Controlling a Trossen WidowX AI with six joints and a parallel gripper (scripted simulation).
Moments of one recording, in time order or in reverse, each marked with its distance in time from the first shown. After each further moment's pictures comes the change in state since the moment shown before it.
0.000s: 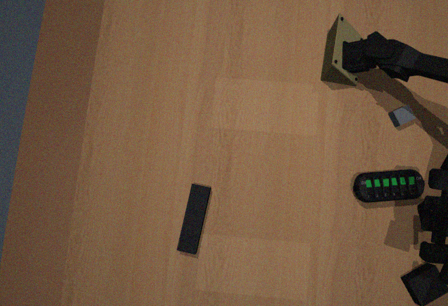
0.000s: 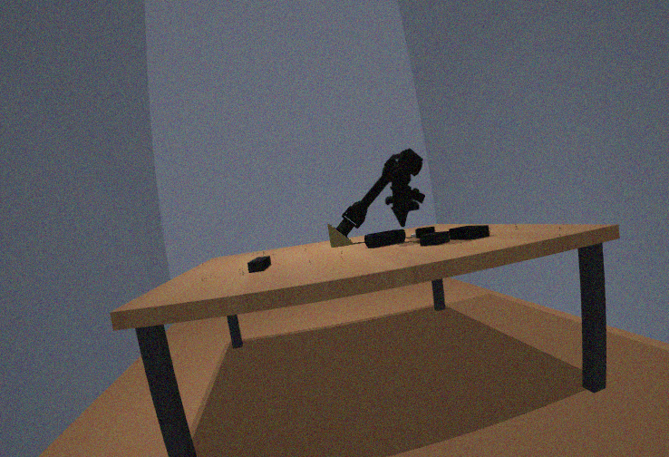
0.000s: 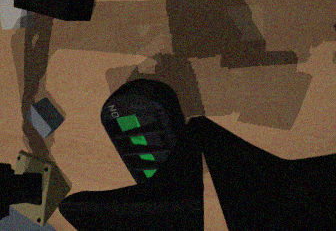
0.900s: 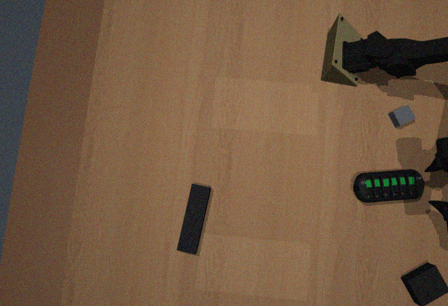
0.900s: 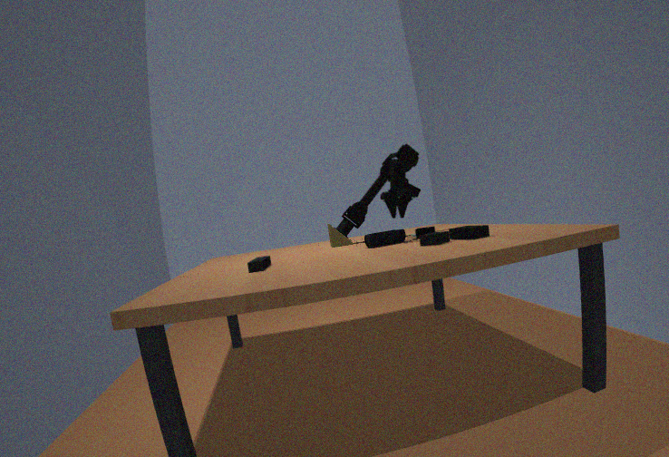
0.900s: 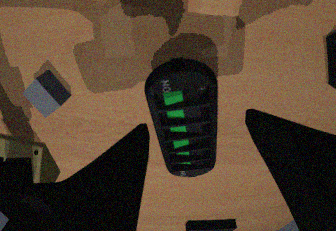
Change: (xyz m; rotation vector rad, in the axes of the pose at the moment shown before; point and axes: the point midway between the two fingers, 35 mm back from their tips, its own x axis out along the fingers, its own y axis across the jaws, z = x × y) arm -0.020 0.056 0.005 -0.125 0.160 -0.180
